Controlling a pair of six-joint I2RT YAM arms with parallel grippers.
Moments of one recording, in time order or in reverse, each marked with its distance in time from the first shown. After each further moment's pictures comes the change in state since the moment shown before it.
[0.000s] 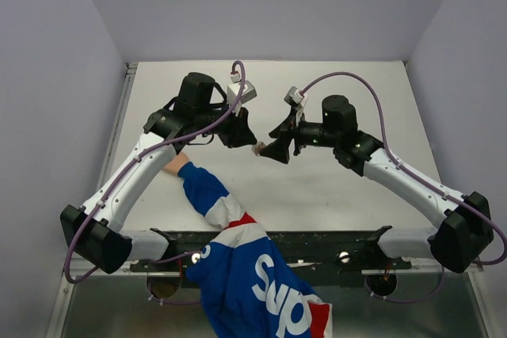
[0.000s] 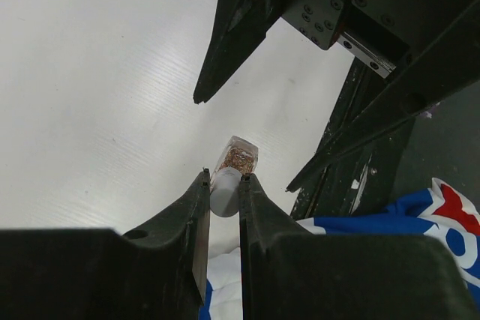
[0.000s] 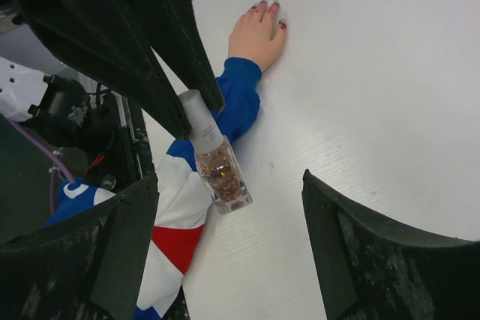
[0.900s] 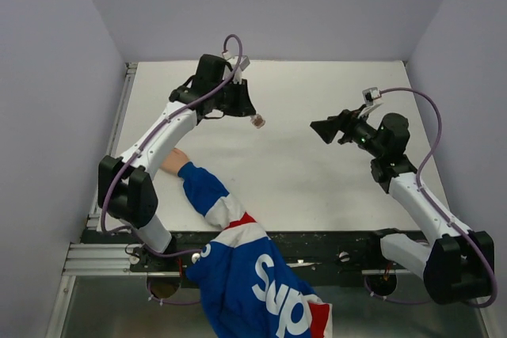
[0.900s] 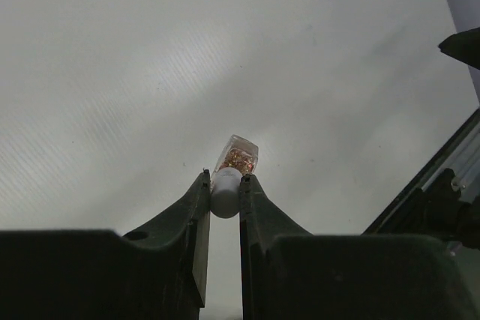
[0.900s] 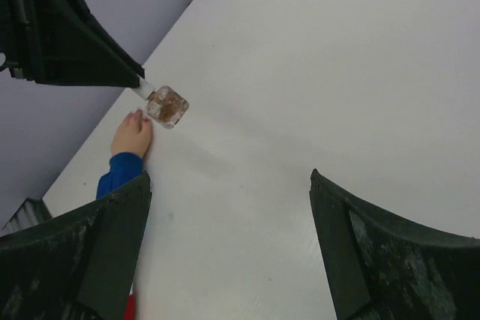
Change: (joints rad) left arm 0.059 0.387 0.195 0.123 -0.292 -0.328; right arm -0.486 -0.230 -0.370 0.362 0.129 0.314
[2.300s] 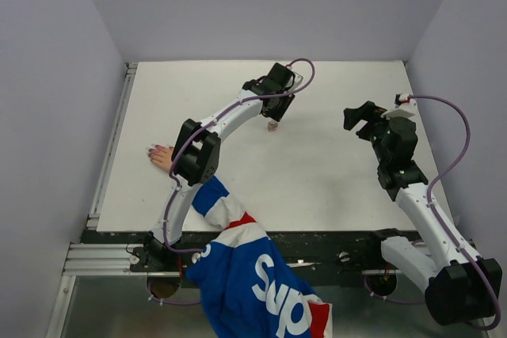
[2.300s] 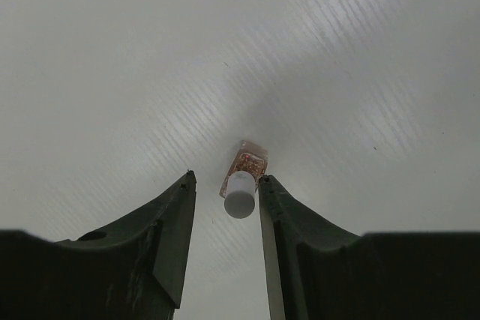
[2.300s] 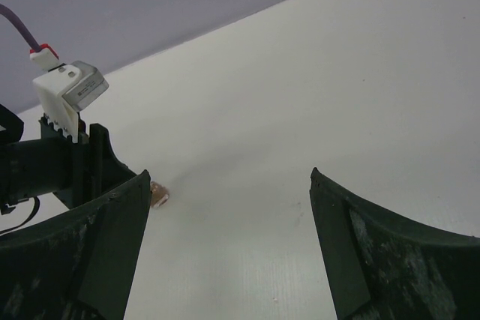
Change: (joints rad) left arm -0.193 0.628 0.564 -0.152 -0.443 0.278; right arm -0.002 -0.129 0.024 -0.217 0.620 0.000
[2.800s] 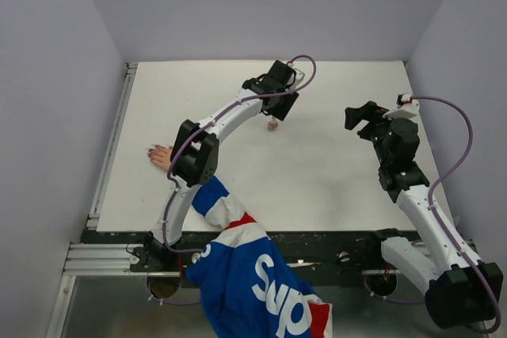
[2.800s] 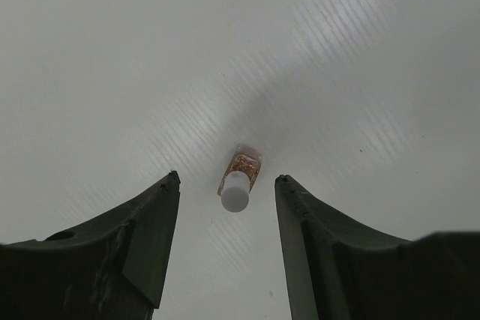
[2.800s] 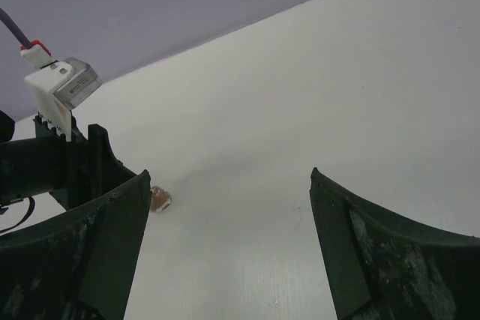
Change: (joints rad) left arm -0.006 -0.029 0.000 0.004 0.005 0.000; right arm 0.000 -0.026 0.000 -0.001 0.007 -0.003
